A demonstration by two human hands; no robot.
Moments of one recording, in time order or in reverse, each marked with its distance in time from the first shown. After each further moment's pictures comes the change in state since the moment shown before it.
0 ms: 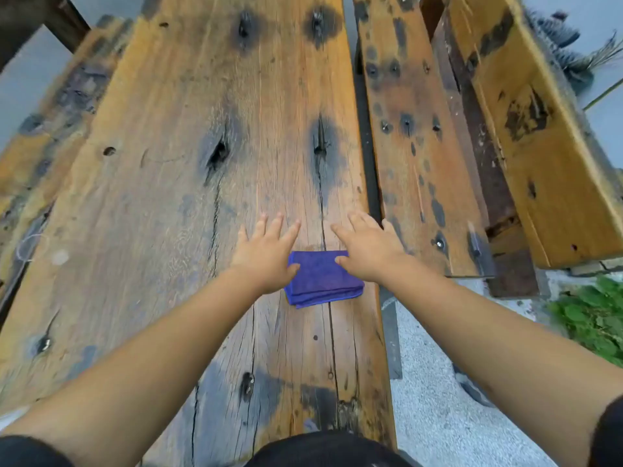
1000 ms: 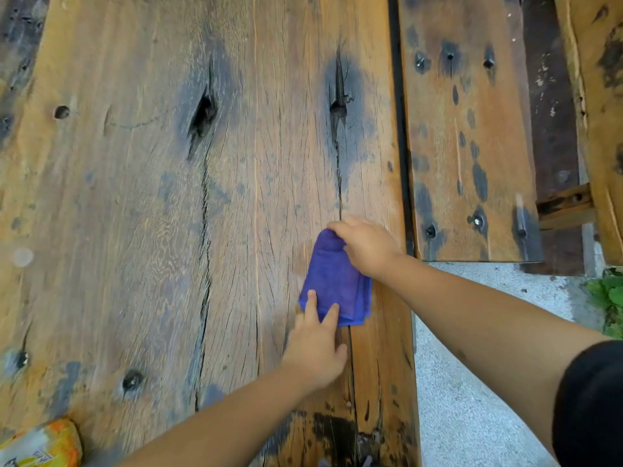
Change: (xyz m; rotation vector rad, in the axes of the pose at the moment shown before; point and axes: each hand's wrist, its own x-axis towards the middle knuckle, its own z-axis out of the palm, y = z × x) left_hand -0.007 0.062 0.147 -0.473 -0.400 -0.095; right_hand 0.122 0.013 0.093 0.286 -0.007 -0.159
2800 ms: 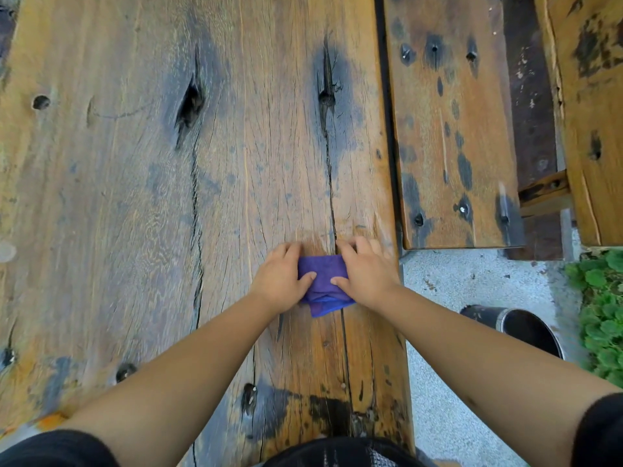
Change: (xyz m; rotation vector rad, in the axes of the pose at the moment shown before) left_hand 0.058 -0.041 -0.066 -0.078 0.253 0.144; right_hand -0.068 -0.023 0.034 -0.033 -0.054 0.253
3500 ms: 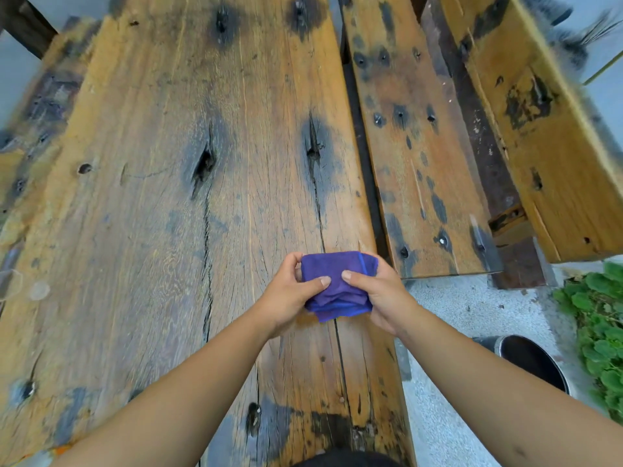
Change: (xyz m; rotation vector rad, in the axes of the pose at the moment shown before) left_hand -0.065 0.082 -0.066 -1.250 -0.105 -0.046; right_hand -0.083 -0.020 -0.068 1.784 0.138 0.187
